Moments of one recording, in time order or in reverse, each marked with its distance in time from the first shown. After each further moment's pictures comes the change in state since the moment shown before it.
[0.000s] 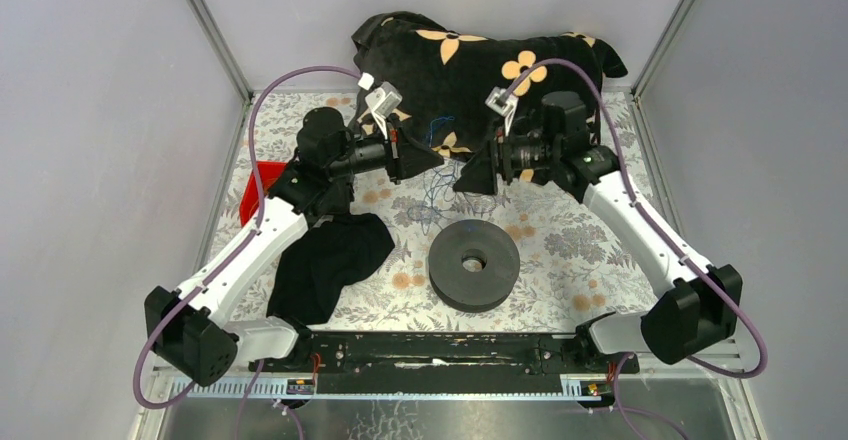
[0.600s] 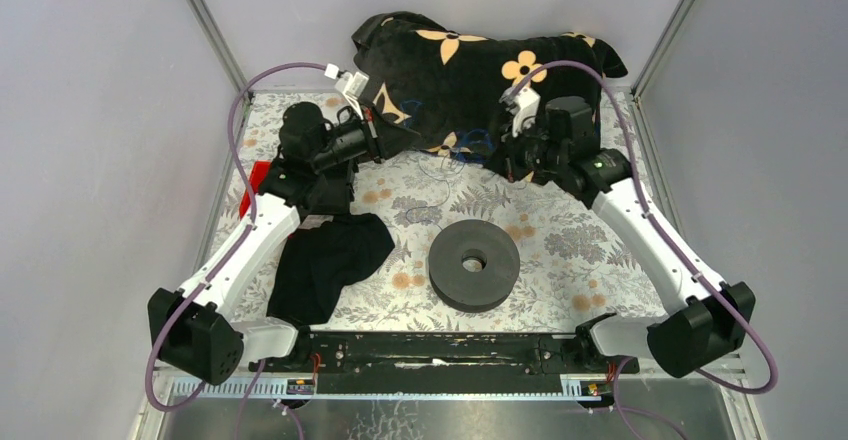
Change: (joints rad) left arm 0.129 0.012 -0.035 0.099 -0.071 -0.169; right arm 0.046 -0.045 -0.019 -0.150 0.488 -0.182
